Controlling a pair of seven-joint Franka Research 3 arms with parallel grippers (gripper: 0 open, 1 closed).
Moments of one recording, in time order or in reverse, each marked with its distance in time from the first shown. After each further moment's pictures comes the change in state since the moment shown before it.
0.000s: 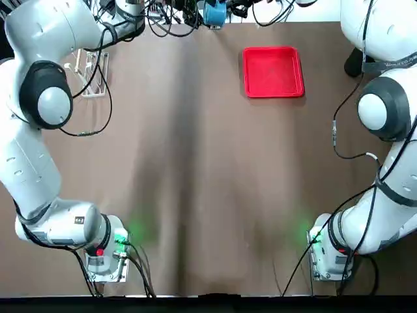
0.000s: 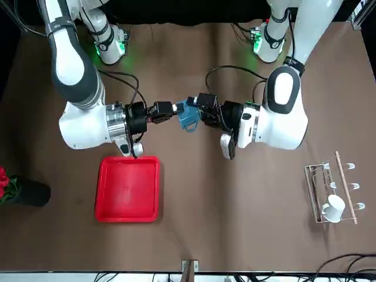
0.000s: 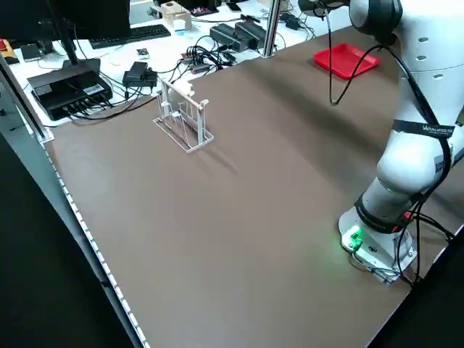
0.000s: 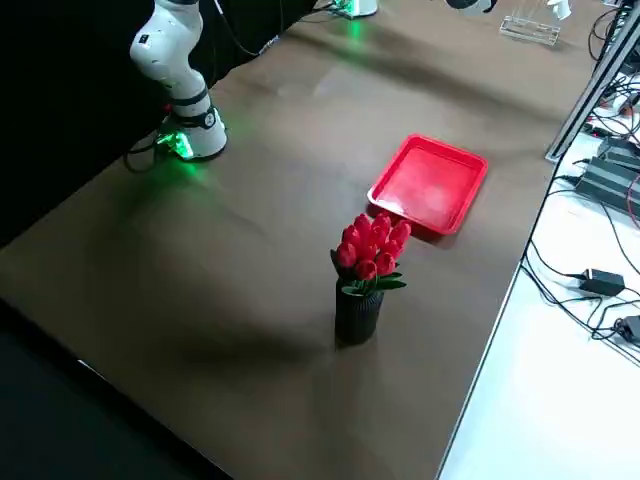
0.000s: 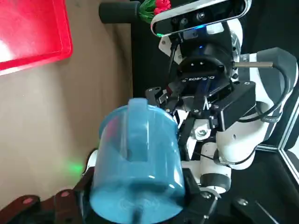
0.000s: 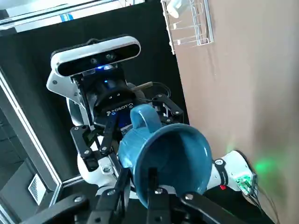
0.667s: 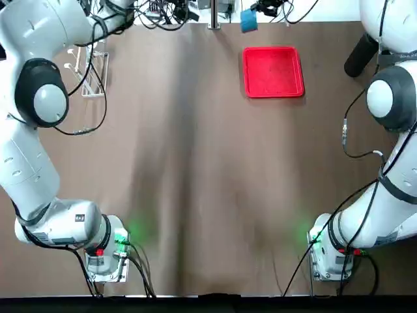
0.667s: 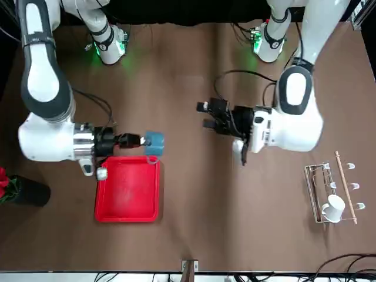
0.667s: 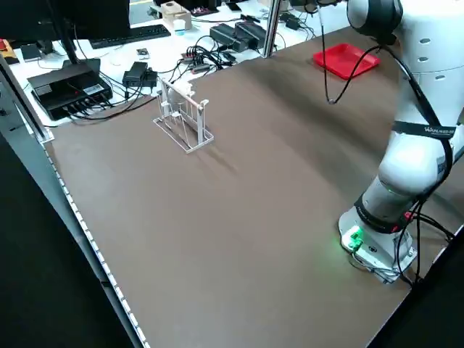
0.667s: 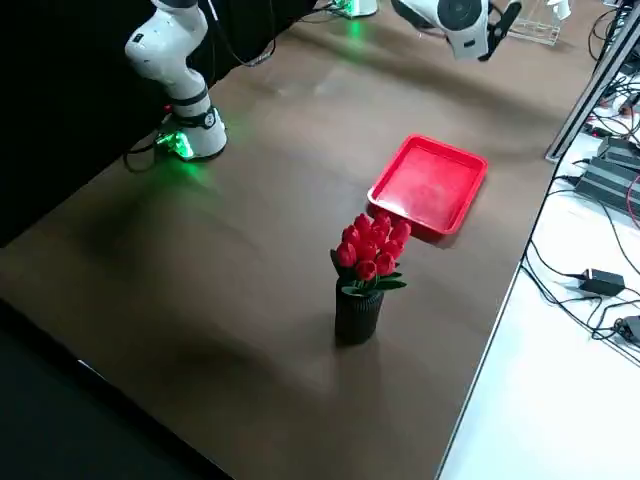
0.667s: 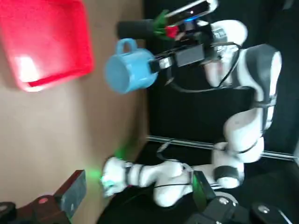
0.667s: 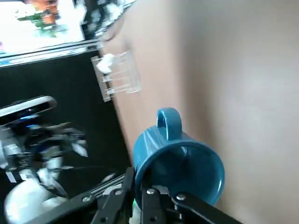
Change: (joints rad) left arm 0.067 -0.014 0.004 0.020 0.087 -0.015 -0.013; right arm -0.167 0.009 -0.027 -0.006 -0.310 0.006 0.021
